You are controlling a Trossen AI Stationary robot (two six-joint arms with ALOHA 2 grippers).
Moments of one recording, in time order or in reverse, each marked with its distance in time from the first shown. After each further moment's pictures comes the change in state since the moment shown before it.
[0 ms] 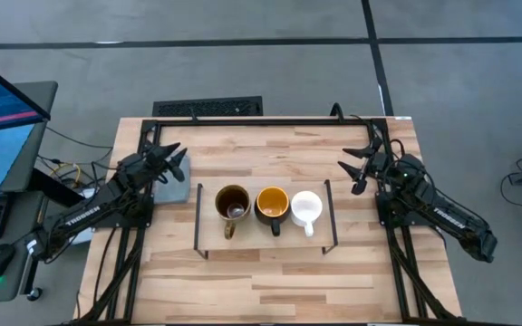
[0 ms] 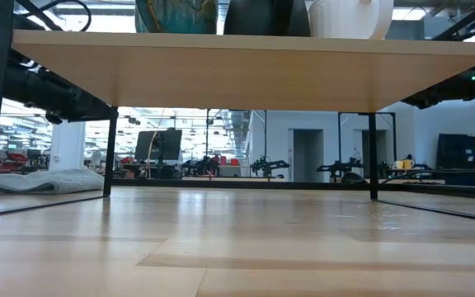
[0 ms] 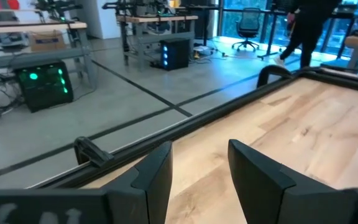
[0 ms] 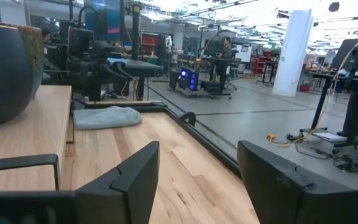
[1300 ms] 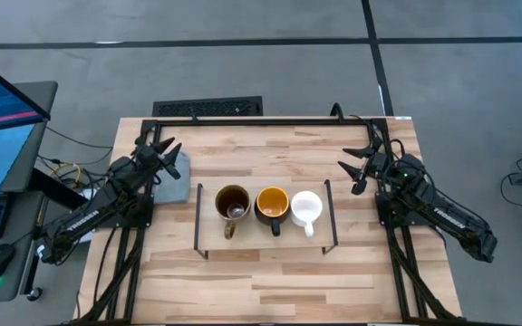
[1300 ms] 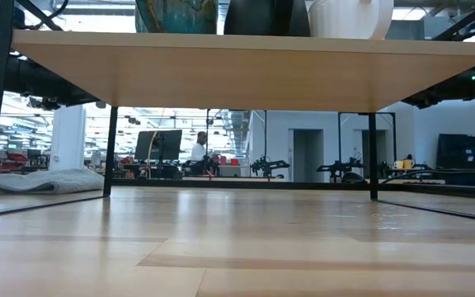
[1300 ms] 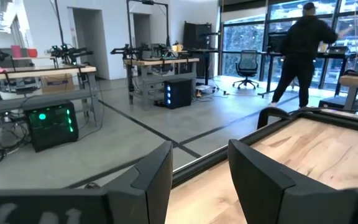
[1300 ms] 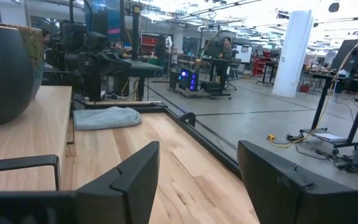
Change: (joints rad) left arm 0.000 -0.180 0.000 0.005 -0.016 0.053; right arm 0.000 -0.001 0.000 0.000 0.000 0.001
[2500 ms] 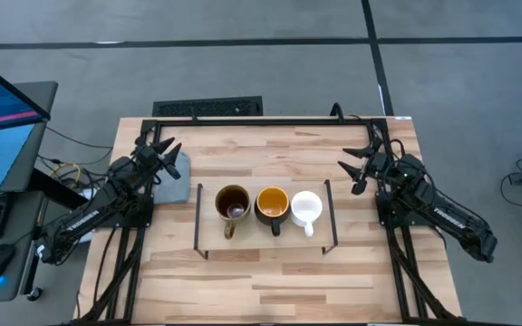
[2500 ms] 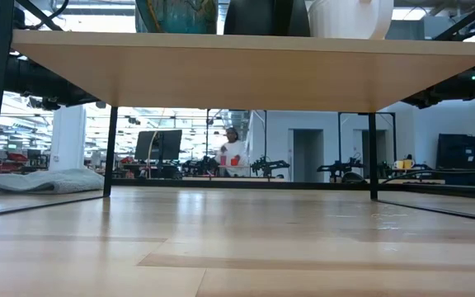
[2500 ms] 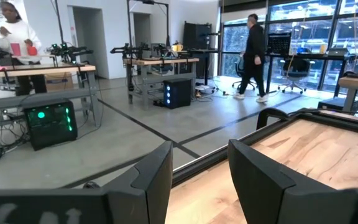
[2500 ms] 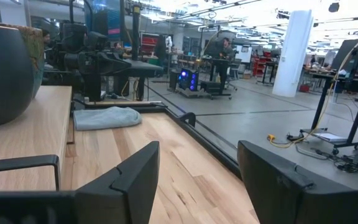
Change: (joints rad) left arm 0.000 0.000 0.000 0.000 0.000 -0.011; right arm 0.000 0.000 0.000 0.000 0.000 0.000
